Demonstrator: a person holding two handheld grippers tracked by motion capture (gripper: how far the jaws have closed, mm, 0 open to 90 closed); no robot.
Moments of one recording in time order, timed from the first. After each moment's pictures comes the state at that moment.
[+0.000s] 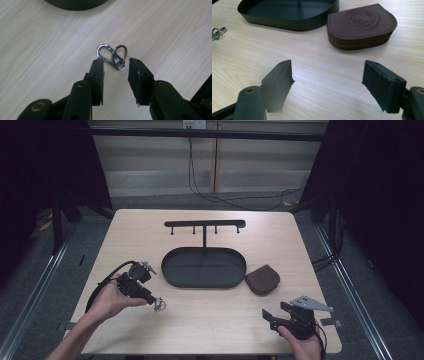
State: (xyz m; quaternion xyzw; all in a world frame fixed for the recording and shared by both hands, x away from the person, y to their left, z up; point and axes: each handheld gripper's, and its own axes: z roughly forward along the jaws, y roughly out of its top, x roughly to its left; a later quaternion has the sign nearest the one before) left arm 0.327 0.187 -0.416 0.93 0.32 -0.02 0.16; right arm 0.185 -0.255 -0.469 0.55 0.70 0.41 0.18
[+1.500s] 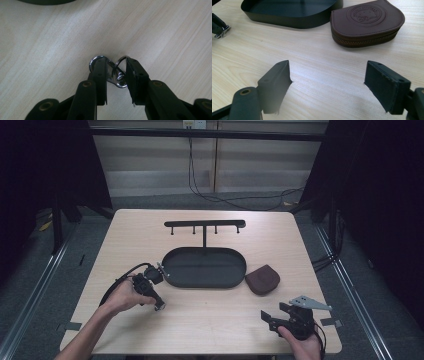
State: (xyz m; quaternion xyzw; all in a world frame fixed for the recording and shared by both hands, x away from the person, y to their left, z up) left arm 0.354 0.166 -0.460 0.95 0.29 -0.08 0.12; right arm 0.187 -0.255 -0.470 0.55 0.71 0.41 0.16
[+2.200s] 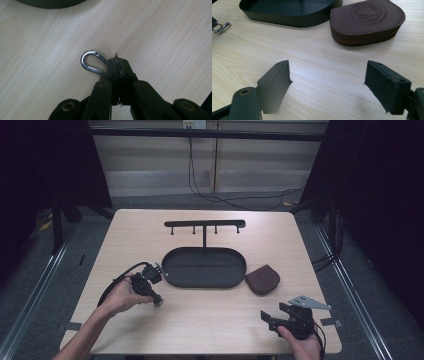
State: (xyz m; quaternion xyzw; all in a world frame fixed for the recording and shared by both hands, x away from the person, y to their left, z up) left arm 0.348 0.169 -0.445 0.95 0.28 -0.06 0.12; right arm 0.188 -0.254 -0.472 0.56 0.71 0.41 0.16
